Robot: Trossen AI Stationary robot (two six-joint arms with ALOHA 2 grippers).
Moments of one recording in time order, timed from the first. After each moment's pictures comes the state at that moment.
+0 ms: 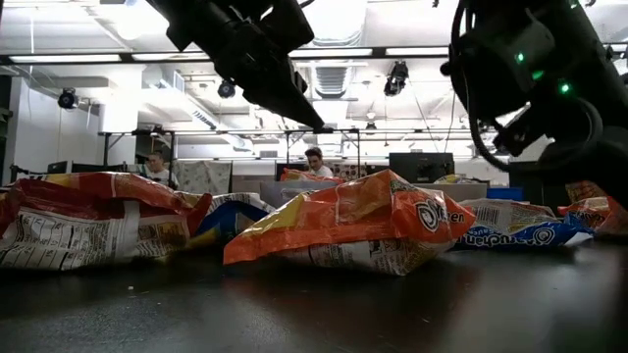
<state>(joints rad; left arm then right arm) 0.02 1.60 1.05 -0.16 0.08 0.22 0.30 1.81 1.09 -1.41 -0.05 1.29</state>
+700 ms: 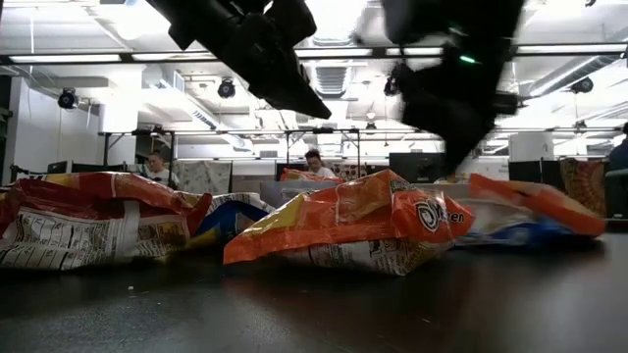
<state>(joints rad) 0.02 1.60 1.05 -0.10 0.08 0.18 0.23 1.76 1.23 -1.00 0.52 1.02</state>
